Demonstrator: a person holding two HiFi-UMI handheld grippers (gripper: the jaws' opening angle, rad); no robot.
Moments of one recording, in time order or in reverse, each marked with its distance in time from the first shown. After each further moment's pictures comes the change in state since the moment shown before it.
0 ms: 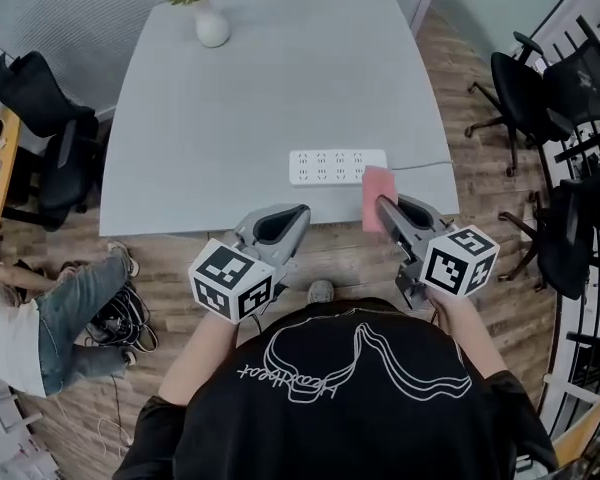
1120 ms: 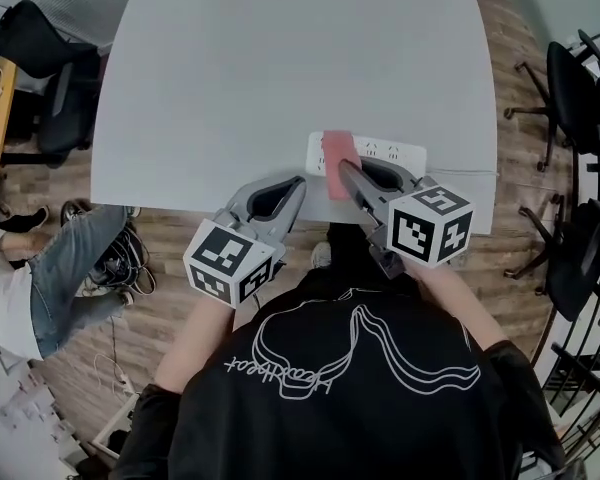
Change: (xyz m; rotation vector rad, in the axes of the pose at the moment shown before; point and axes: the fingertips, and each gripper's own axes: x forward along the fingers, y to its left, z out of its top) left arm 0.052 0.102 -0.034 -0.070 0.104 0.183; right arm 0.158 -0.028 -0.020 0.041 0.254 0.150
